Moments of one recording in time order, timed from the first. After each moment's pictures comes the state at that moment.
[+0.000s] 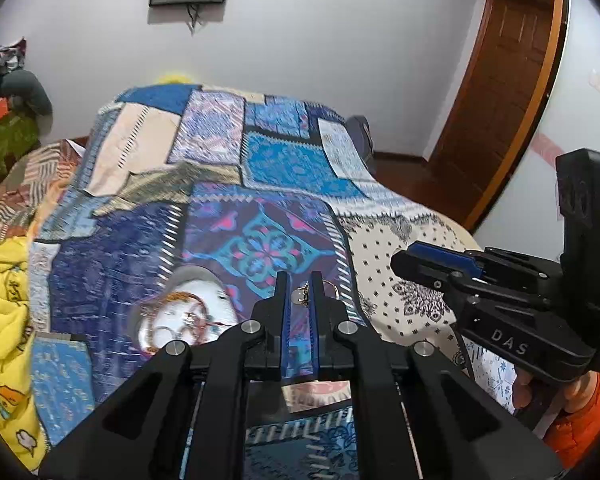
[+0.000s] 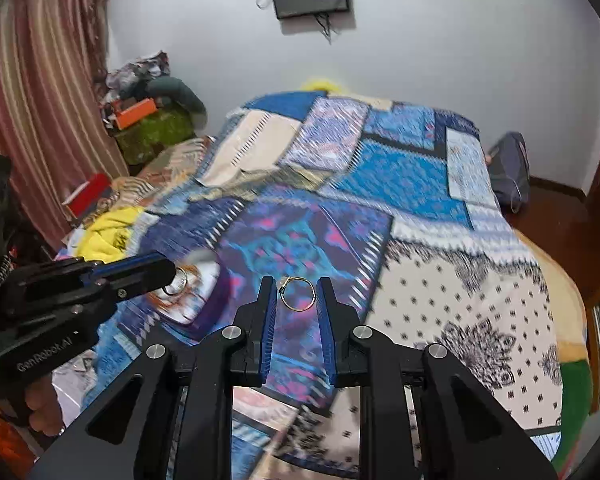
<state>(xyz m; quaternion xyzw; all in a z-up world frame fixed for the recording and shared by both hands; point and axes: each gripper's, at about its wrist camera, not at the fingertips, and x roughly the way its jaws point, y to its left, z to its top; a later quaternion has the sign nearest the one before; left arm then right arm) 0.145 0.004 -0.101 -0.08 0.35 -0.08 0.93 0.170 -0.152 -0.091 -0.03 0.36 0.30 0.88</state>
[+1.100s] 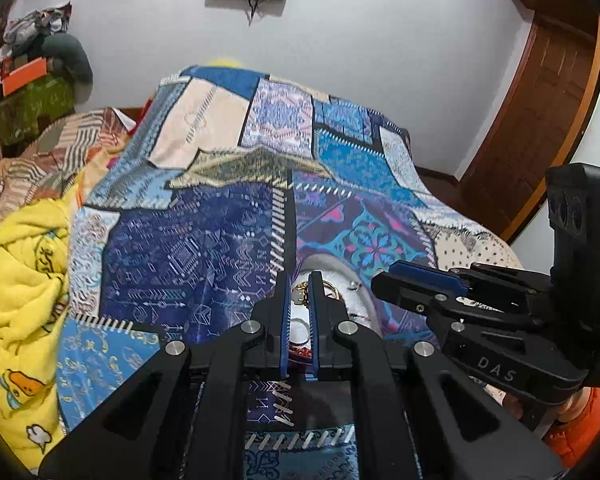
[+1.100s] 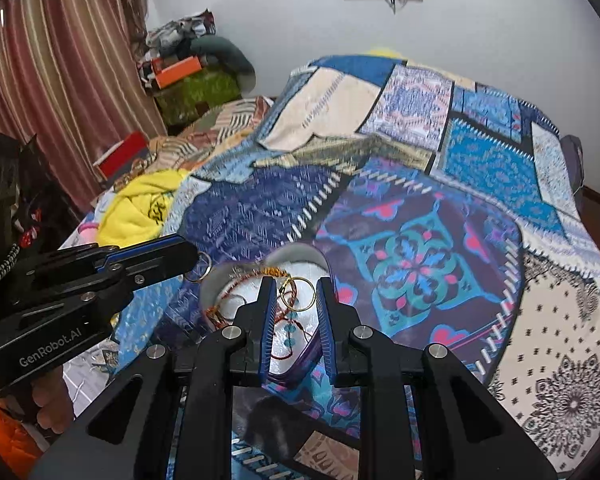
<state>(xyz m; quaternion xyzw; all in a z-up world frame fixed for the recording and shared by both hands) 0.147 0.107 -0.140 -0.13 0.37 -0.03 0.92 0.182 -0.045 -0.138 -0.06 0.41 0.37 0.83</state>
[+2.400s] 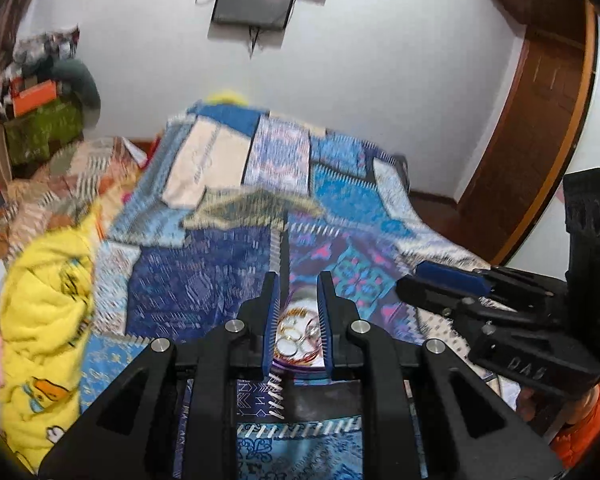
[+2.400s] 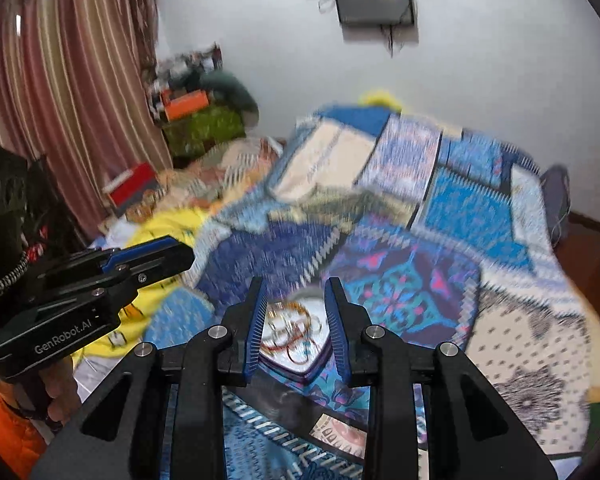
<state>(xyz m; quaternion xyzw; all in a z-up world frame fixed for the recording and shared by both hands) 0.105 0.100 -0.067 -0.11 0.31 -0.01 0.95 0.141 -0.070 -0.044 -0.05 0.34 0.36 0.86</state>
